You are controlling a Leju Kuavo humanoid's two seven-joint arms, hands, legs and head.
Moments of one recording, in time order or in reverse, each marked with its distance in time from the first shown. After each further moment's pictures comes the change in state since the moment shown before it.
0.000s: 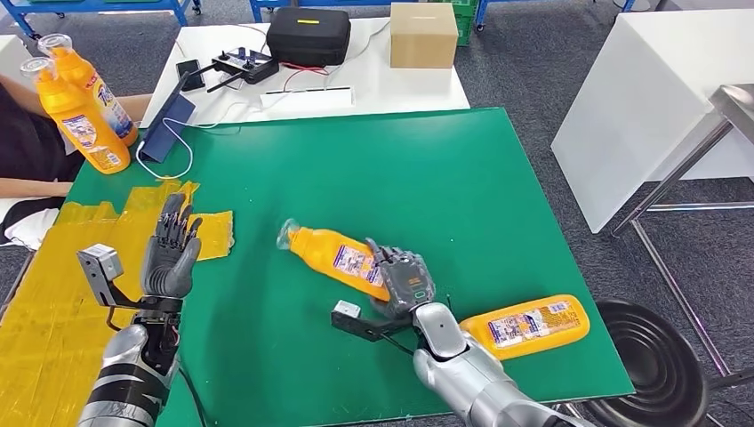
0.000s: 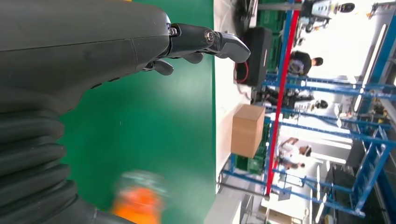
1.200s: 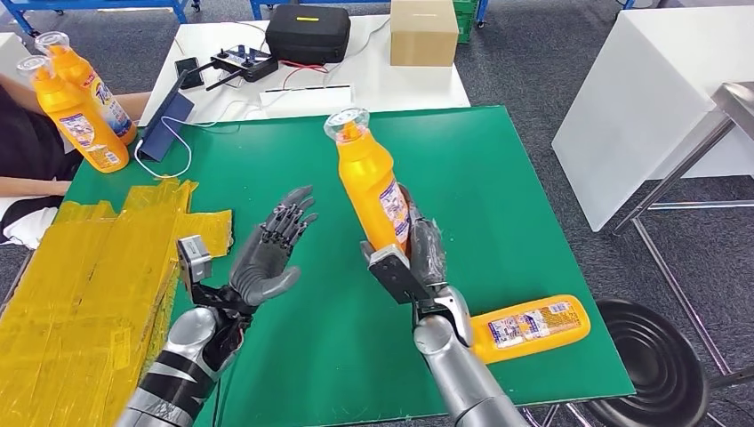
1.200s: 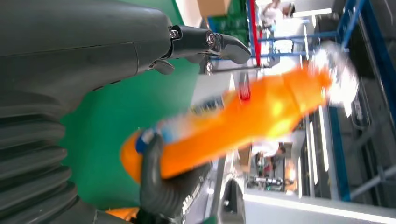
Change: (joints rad) left arm -0.037 -0.029 -0.470 -0.138 0.010 -0.098 0.002; right arm 0.124 0.132 -0.398 -0.362 -0.513 0.205 -0.478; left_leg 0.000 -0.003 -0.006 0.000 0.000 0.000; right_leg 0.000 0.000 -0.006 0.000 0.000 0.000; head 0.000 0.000
